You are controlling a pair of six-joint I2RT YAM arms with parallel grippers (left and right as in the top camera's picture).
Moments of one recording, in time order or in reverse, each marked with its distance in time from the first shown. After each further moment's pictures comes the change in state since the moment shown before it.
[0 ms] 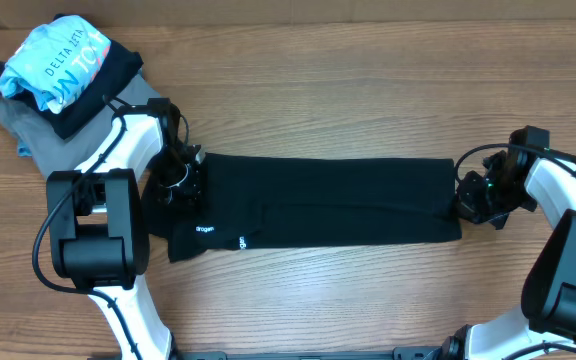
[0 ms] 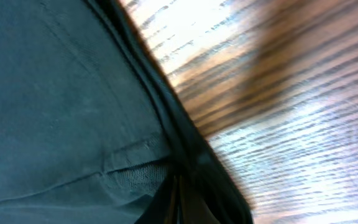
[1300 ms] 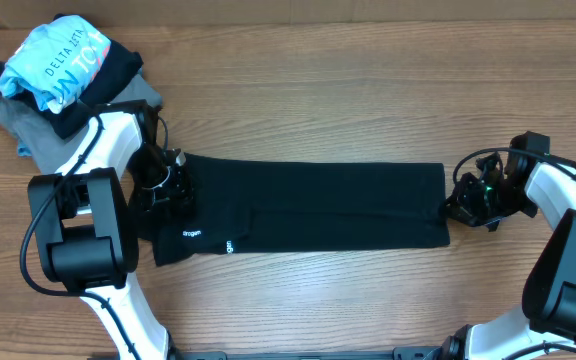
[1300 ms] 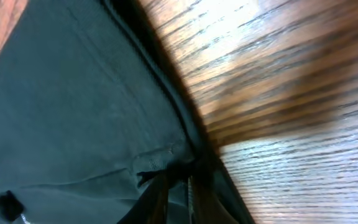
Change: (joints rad) left arm 0.092 0.000 0.032 -0.121 0.003 -0.034; right arm -0.011 0.000 -0.035 0.026 -0.155 -0.069
